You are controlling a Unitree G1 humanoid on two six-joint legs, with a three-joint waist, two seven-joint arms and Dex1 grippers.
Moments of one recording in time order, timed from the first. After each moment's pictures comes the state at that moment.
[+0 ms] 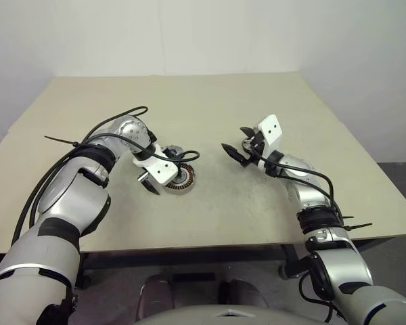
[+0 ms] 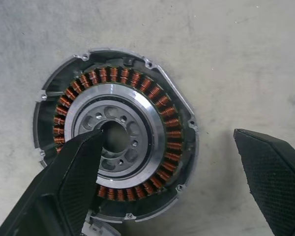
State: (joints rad) left arm -1.16 0.47 -0.62 1.17 0.32 -0.91 -1.49; right arm -0.60 -0.31 0.00 0.55 0.14 -0.08 0.72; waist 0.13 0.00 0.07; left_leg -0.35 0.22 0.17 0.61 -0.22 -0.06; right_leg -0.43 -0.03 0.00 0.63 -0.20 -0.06
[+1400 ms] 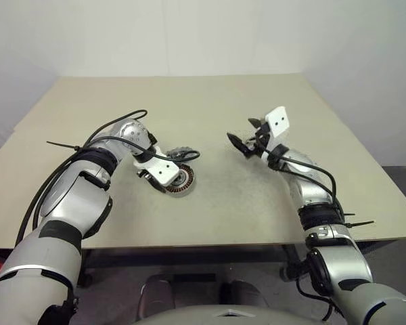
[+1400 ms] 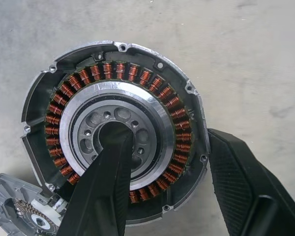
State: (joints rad) left arm -1.14 0.44 -0.56 1.16 0.34 -0.86 -1.48; right arm -0.65 -0.30 -0.05 0.53 0.16 -0.09 0.62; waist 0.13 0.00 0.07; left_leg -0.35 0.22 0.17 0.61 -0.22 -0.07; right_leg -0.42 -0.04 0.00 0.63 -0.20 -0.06
